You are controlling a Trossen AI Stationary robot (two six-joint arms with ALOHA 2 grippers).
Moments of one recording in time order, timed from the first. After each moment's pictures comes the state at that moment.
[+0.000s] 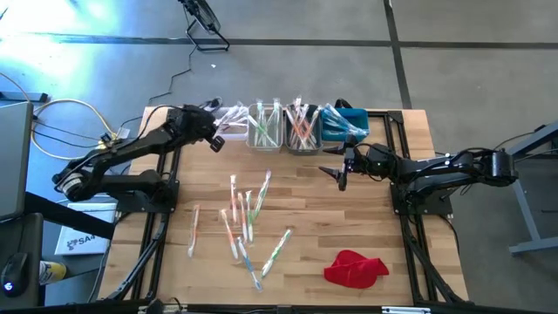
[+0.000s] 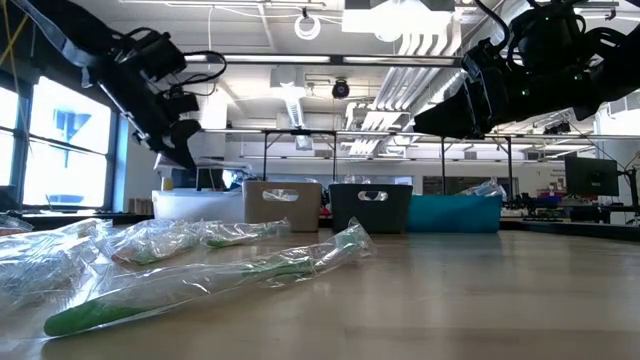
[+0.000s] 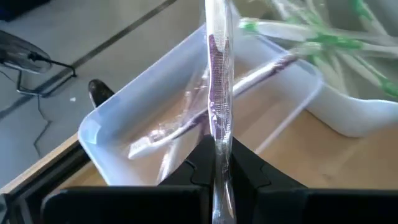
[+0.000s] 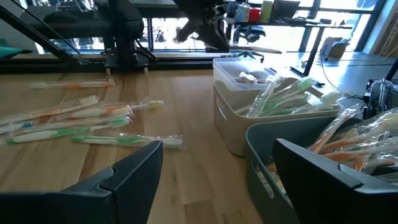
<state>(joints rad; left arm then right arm) 0.81 1.03 0.54 -0.16 -0.14 0.08 -0.28 1.11 0.23 0.72 -0.03 -0.06</state>
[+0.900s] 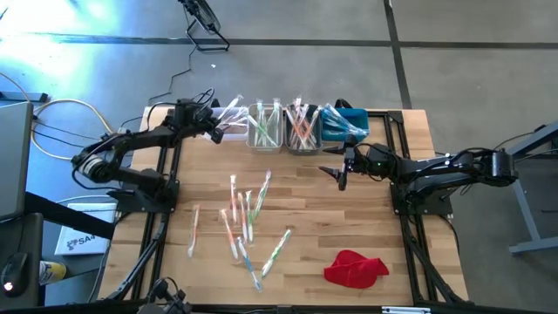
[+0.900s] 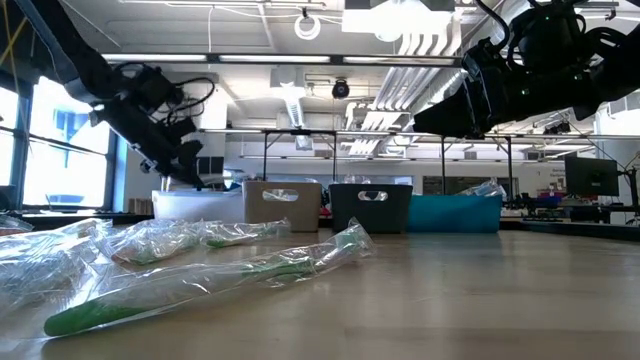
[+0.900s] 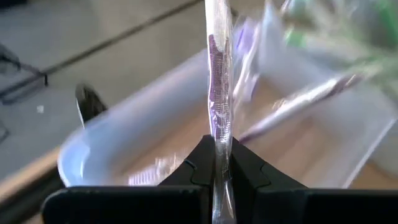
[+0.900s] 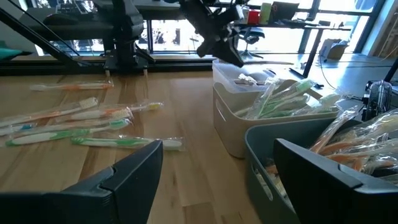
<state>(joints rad) 1.05 1.28 0.46 0.27 0.15 0.13 -0.28 1.11 0.23 0.73 -0.03 -0.06</state>
